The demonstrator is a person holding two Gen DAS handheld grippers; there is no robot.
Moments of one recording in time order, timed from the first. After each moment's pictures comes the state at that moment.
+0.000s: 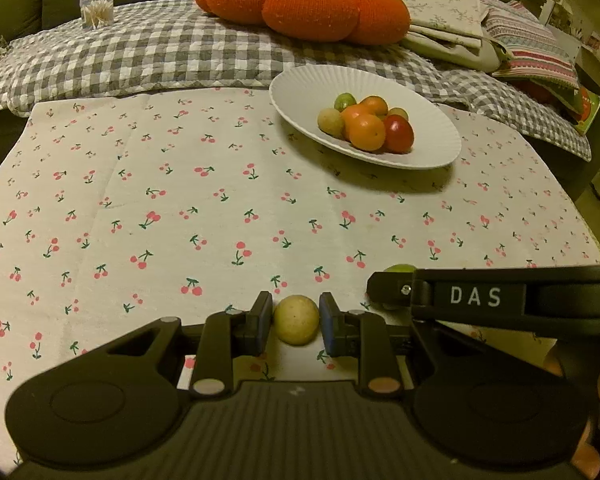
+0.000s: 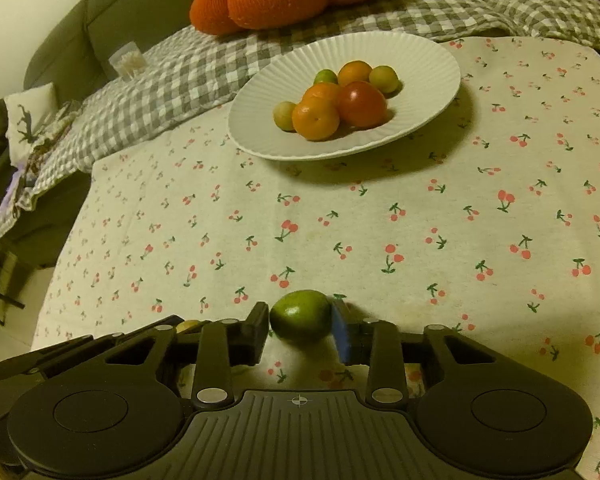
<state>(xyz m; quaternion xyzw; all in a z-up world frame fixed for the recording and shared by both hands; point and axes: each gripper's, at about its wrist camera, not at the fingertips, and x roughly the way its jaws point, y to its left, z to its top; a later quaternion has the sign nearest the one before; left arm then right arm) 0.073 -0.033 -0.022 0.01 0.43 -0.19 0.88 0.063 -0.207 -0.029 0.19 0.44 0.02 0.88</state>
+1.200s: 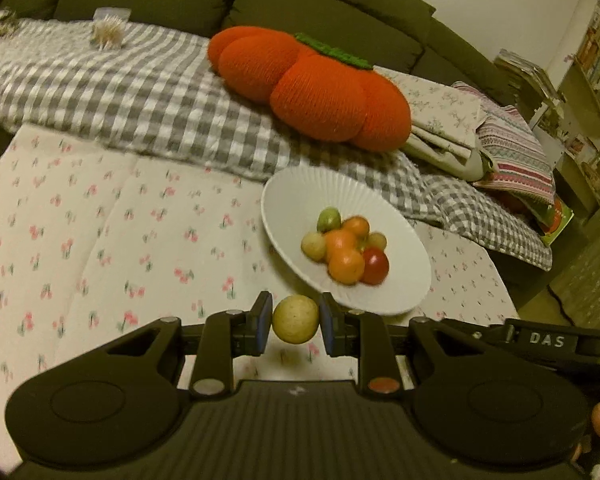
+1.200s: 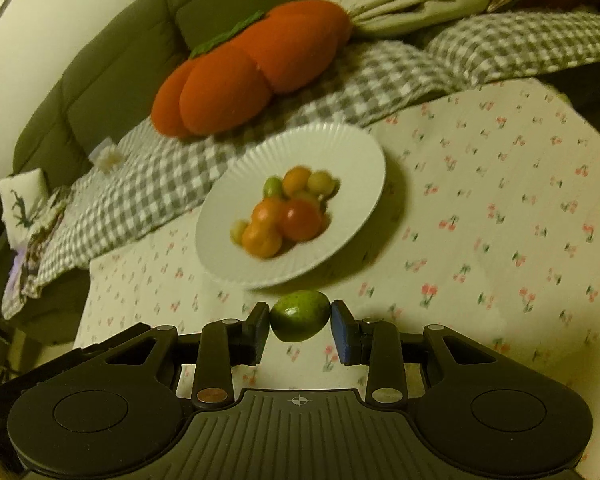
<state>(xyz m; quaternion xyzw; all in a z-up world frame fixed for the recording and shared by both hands) 0.127 -0.016 0.021 -0.12 0.37 -0.22 0.90 0.067 -0.274 0.019 0.25 0.37 -0.03 0.89</state>
